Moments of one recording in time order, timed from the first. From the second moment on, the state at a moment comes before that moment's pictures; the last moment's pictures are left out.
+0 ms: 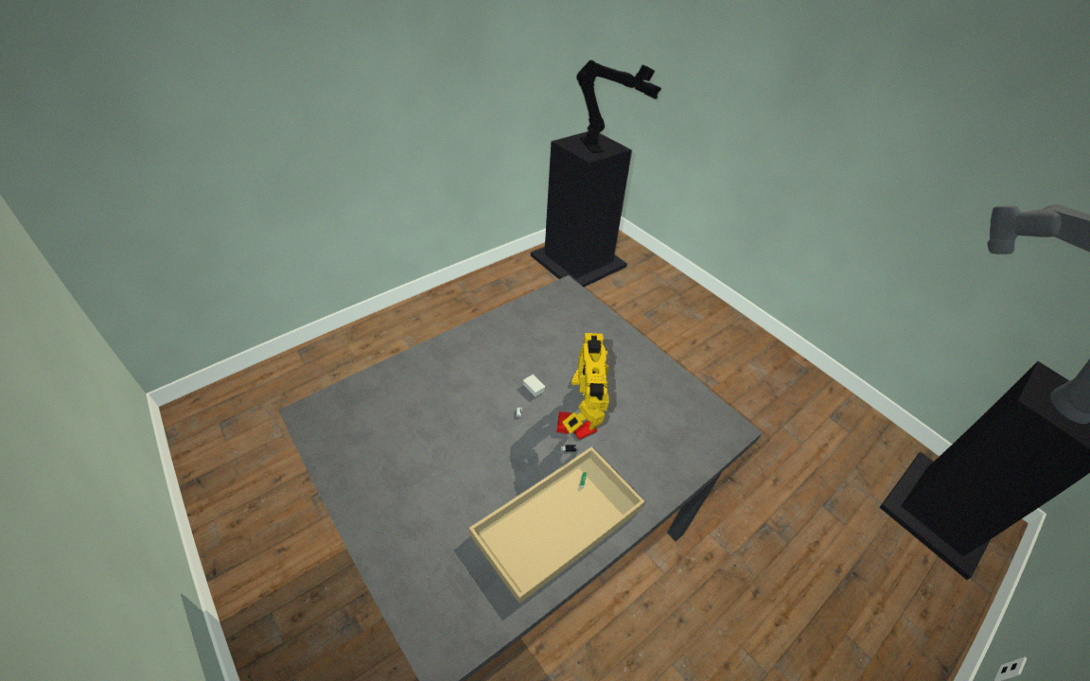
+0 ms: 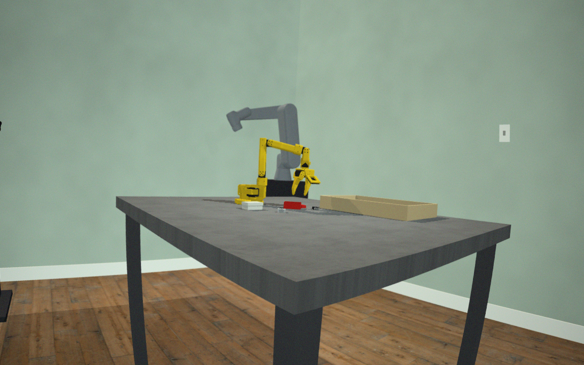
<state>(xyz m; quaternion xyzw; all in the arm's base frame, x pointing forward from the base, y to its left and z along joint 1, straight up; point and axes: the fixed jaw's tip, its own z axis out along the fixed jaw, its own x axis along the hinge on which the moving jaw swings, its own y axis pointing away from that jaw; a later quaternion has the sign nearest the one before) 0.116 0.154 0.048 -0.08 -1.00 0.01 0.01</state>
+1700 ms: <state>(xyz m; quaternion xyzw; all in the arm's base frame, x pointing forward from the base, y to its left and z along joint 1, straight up) 0.114 0.152 0.011 -0.08 -1.00 0.01 0.00</state>
